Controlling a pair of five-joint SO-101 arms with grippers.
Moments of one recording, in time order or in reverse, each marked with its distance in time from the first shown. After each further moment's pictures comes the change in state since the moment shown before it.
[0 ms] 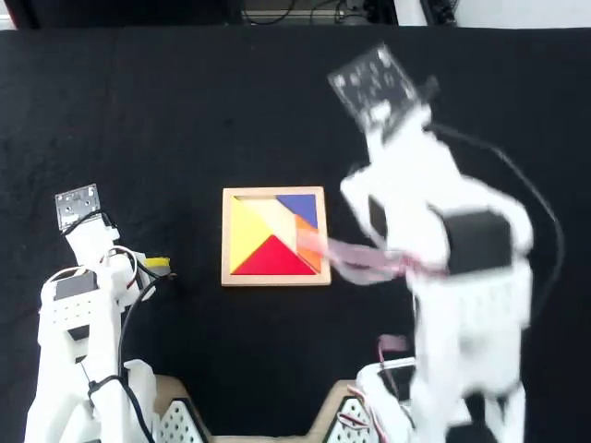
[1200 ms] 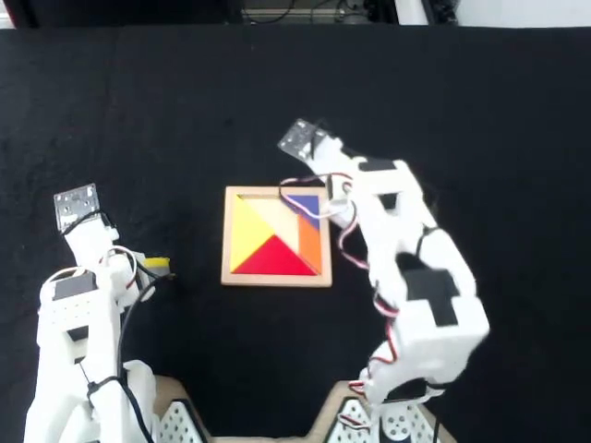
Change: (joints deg) left arm 0.0 0.0 0.0 0.0 0.0; right arm 4.0 50.1 22.2 -47.0 25.7
